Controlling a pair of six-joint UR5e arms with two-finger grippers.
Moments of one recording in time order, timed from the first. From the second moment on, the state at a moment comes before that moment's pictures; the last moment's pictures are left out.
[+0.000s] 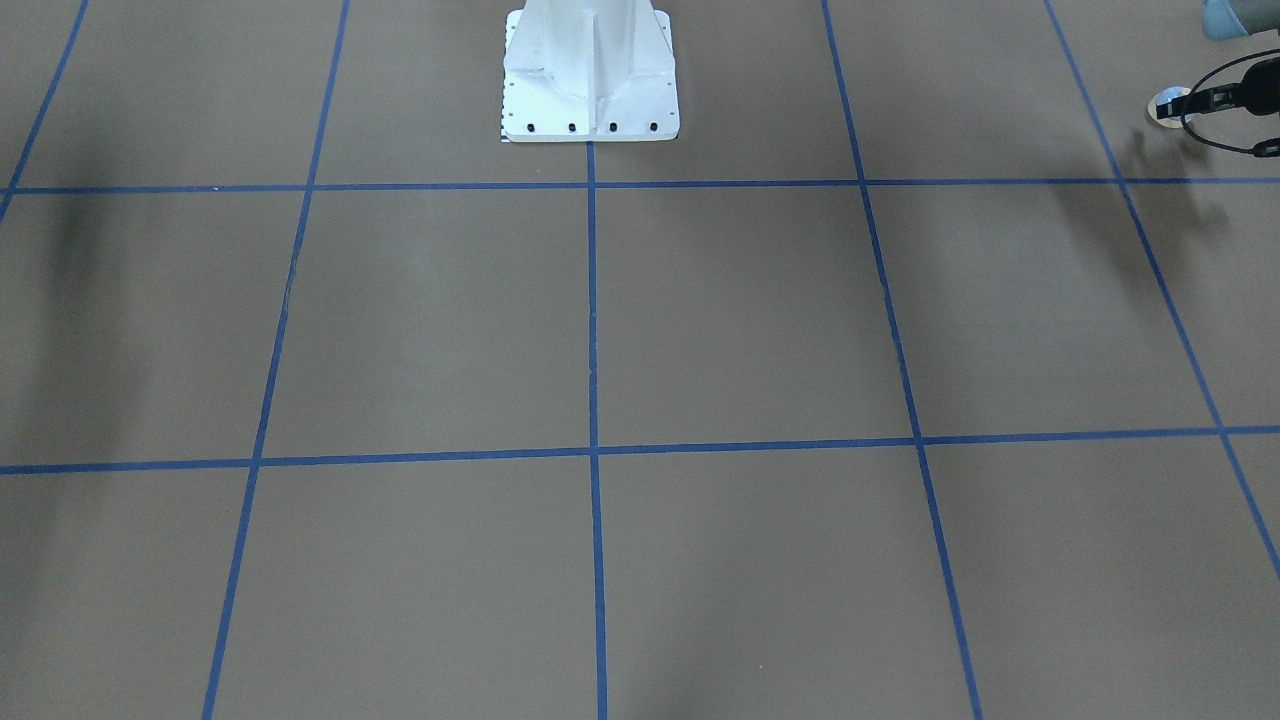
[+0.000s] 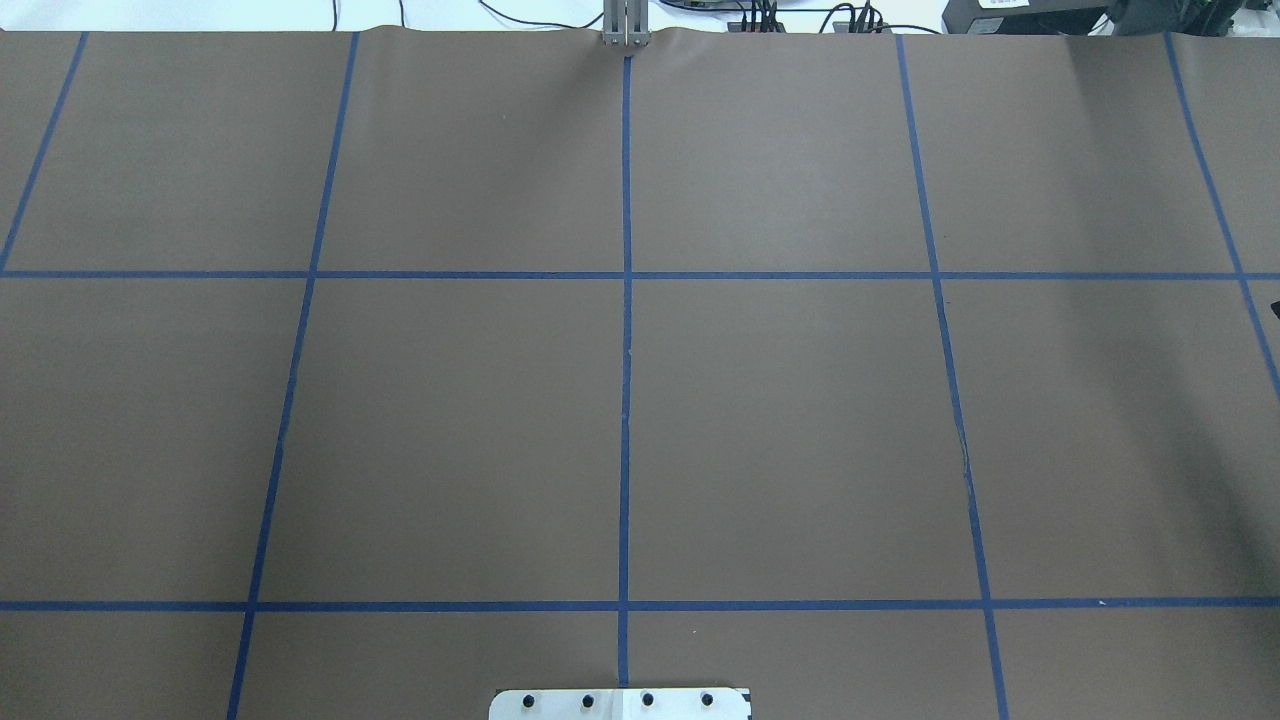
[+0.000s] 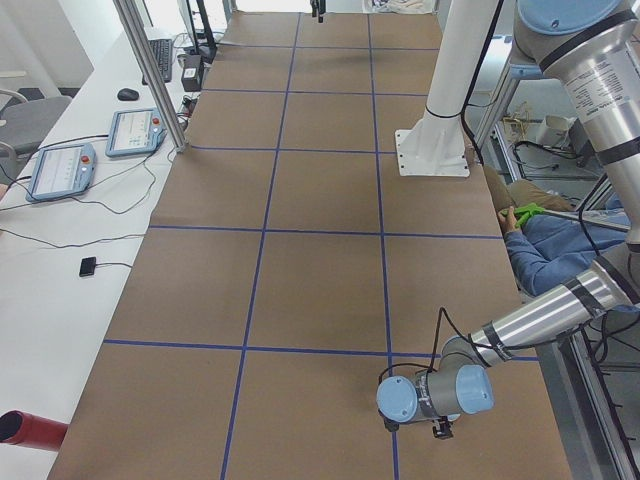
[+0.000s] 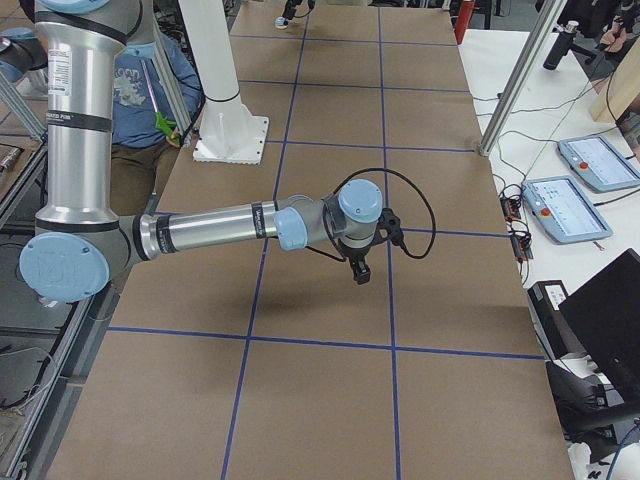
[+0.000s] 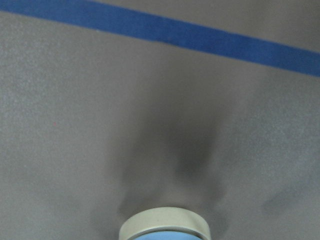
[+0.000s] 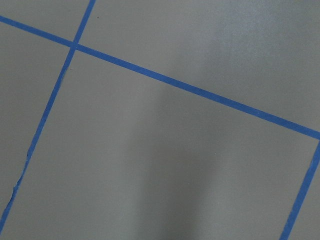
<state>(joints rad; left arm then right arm) -1.21 -1.08 -1.36 -1.84 -2.59 -0.08 1.38 -1.66 1.83 -1.46 2.48 -0.04</state>
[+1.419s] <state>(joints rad) -1.16 -1.09 -1.34 -1.85 -2.56 -0.11 1.38 -1.67 1.83 -1.46 2.48 -0.04</state>
